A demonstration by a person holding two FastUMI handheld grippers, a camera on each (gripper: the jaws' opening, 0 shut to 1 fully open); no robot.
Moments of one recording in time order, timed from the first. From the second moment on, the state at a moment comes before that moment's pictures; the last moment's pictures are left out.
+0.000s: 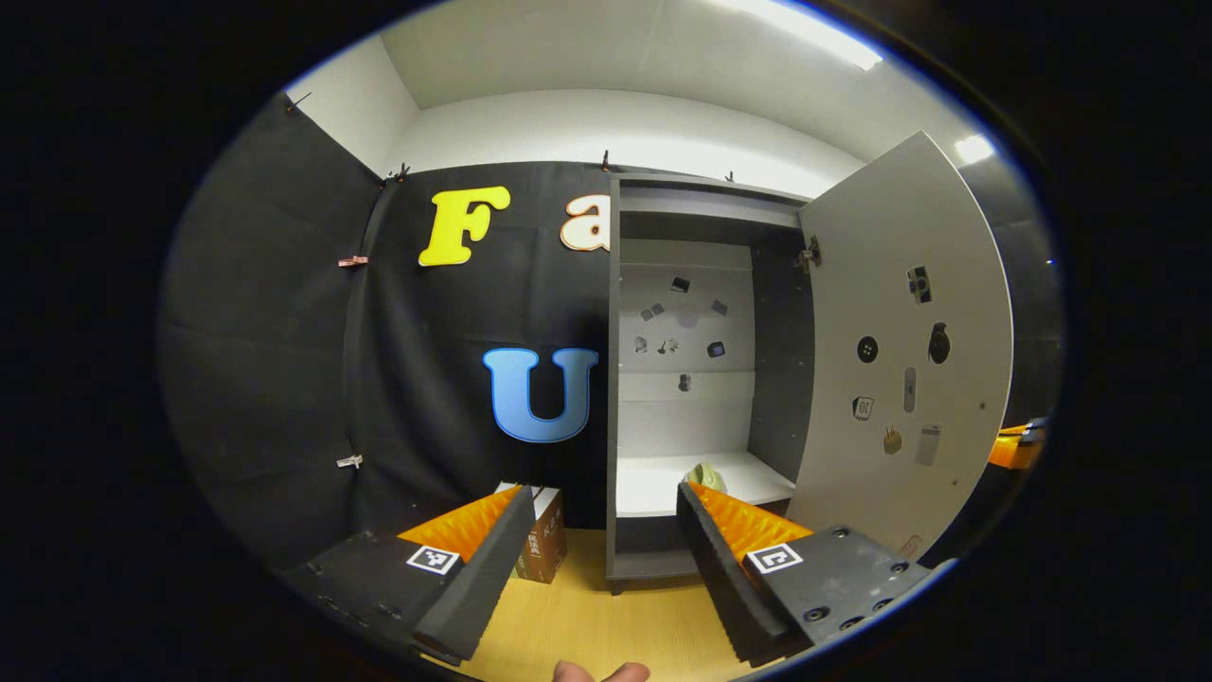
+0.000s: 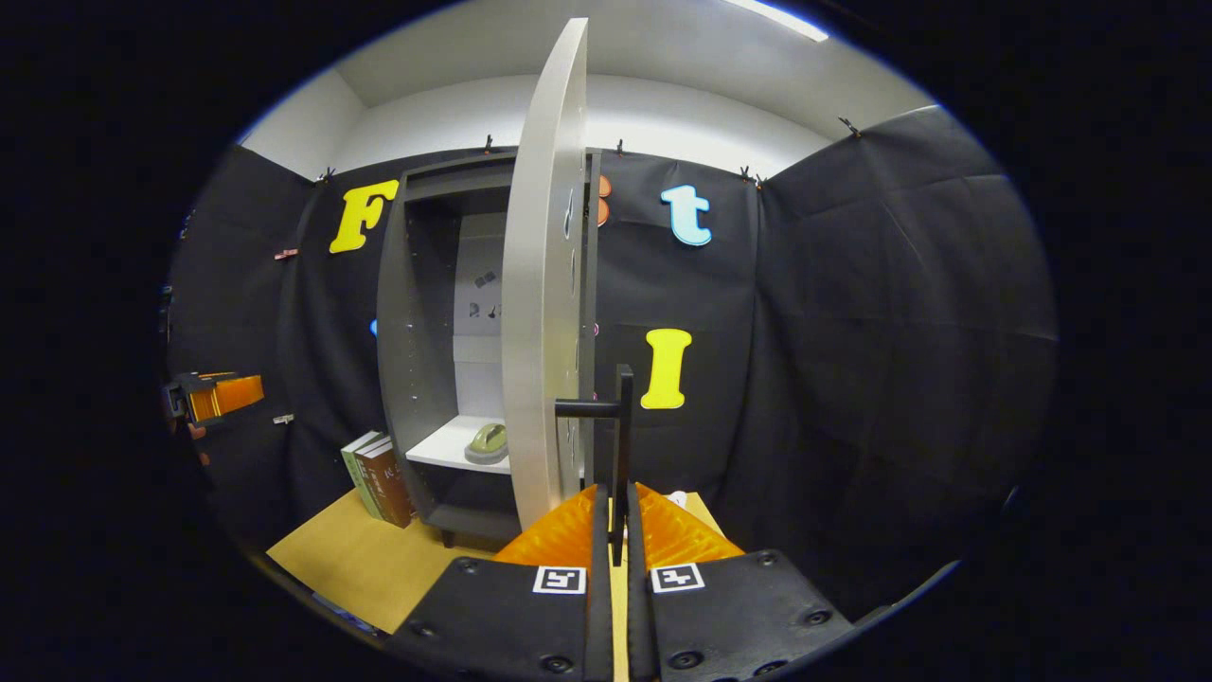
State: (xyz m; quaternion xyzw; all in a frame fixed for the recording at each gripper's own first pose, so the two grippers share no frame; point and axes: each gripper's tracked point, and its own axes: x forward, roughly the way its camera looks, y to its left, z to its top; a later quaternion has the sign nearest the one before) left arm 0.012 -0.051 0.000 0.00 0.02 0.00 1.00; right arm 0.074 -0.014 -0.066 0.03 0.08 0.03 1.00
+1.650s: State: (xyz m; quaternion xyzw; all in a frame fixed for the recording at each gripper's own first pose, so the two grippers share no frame) left arm 0.226 -0.197 -0.069 0.01 0.19 -0.14 0.97; right arm -0.041 -0.286 -0.025 0.02 0.02 -0.13 0.99
